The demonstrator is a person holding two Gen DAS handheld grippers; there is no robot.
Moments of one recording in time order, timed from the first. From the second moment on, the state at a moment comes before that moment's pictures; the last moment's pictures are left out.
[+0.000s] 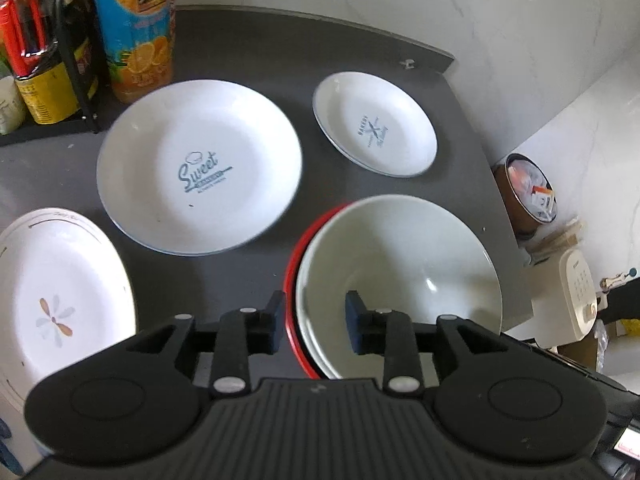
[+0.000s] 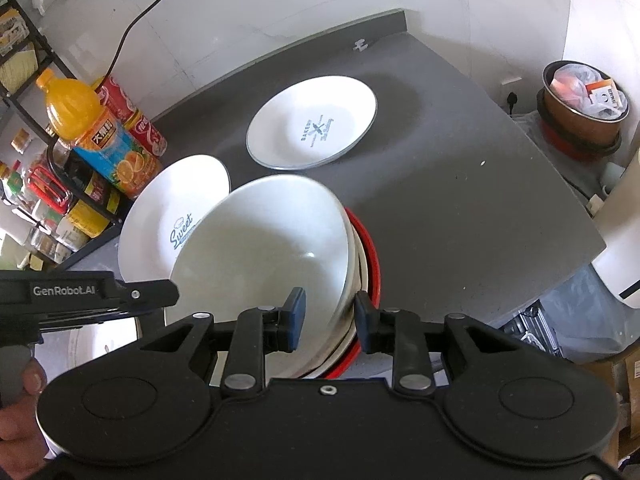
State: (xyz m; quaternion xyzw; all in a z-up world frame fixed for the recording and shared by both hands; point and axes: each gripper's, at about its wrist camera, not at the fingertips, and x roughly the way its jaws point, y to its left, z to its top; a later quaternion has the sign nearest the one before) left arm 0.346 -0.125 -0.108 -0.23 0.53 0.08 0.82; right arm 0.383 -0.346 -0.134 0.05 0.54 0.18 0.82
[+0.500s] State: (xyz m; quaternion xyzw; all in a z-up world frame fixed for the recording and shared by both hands) left arm 0.319 -0.078 -0.106 -0.26 0.50 0.09 0.82; right arm 0.386 -0.339 -0.136 0.02 0.53 0.13 0.84
